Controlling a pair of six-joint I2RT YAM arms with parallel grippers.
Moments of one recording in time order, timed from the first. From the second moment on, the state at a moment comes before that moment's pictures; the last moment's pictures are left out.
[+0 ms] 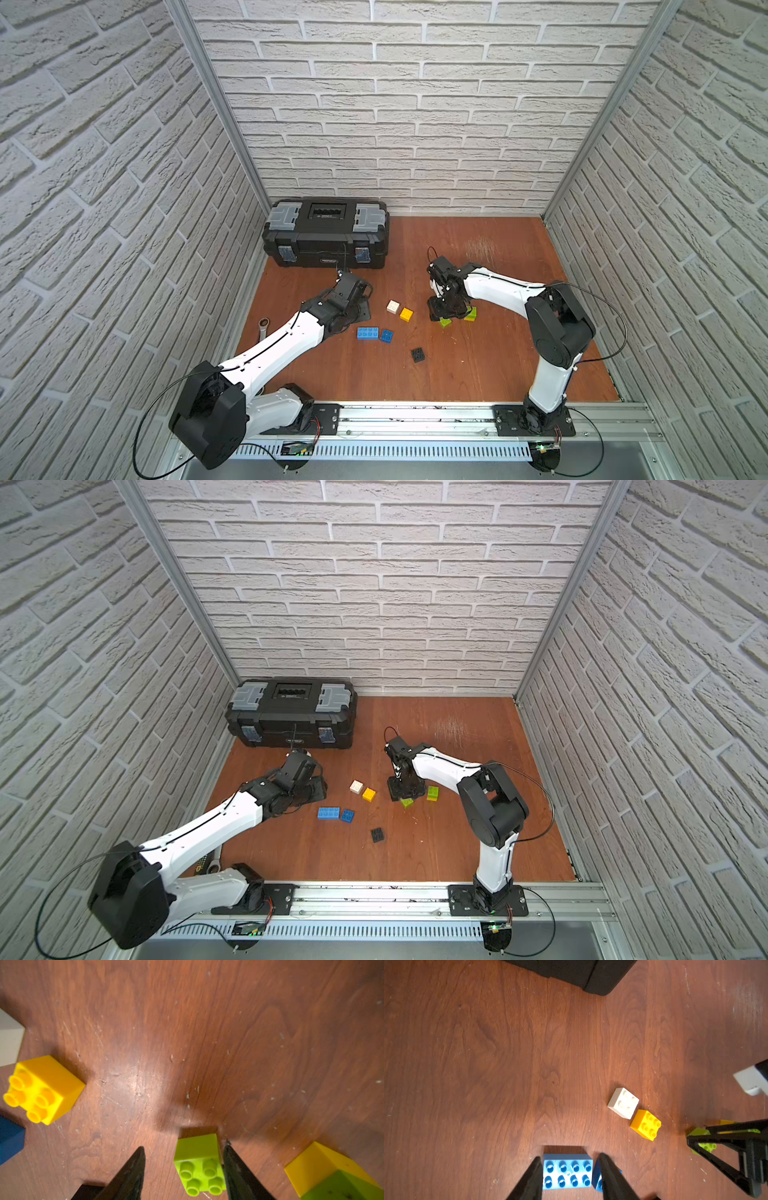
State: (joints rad) left arm -0.59 1.19 0.76 -0.56 -0.14 -0.70; right arm 0.55 1.85 1.23 -0.84 -0.06 0.36
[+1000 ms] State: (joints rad) left arm -0.59 1.24 0.75 -0.53 -0.13 -0.70; right arm 0.63 1.85 1.23 -0.87 0.06 0.38
